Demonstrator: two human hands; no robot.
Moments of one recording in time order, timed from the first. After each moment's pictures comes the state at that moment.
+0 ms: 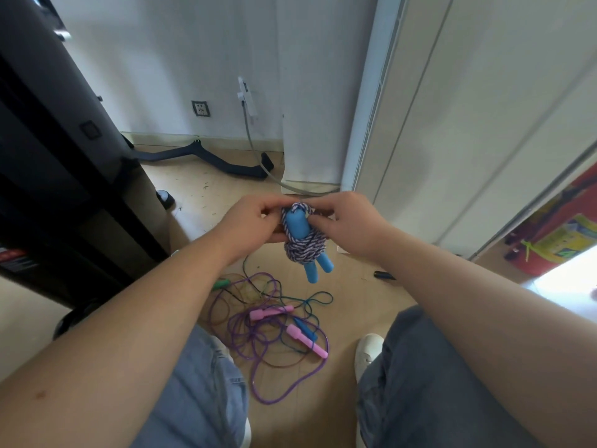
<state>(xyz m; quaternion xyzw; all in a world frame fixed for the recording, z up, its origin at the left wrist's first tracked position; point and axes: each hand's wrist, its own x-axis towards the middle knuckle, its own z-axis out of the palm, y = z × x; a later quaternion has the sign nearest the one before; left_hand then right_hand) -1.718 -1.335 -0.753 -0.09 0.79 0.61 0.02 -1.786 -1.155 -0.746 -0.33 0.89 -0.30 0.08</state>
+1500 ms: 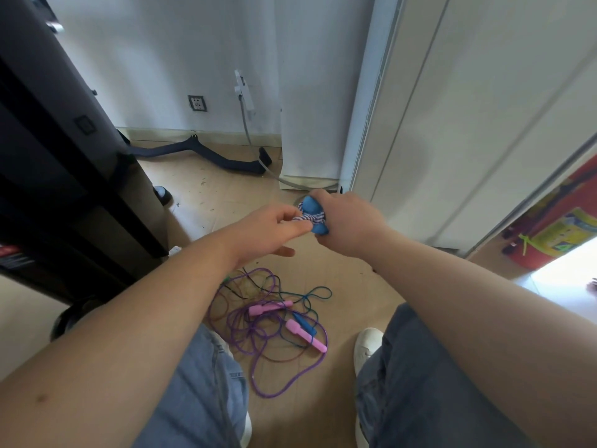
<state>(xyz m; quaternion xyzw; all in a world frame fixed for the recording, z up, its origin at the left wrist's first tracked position) -1.715 -1.323 -0.756 -0.06 0.81 0.56 0.14 -1.803 -1.159 -0.782 -0.33 0.94 -0.09 -0.01</state>
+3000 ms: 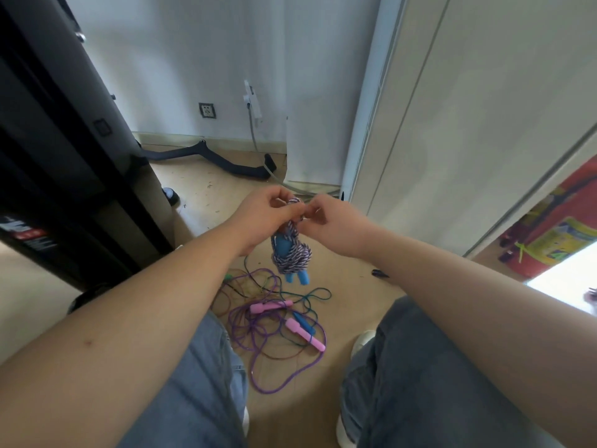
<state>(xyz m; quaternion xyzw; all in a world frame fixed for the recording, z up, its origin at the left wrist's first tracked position) -1.714 -1.325 -0.760 -0.12 0.78 0.61 -0.01 -1.762 -1.161 -0.756 -0.29 0.90 -0.31 0.13</state>
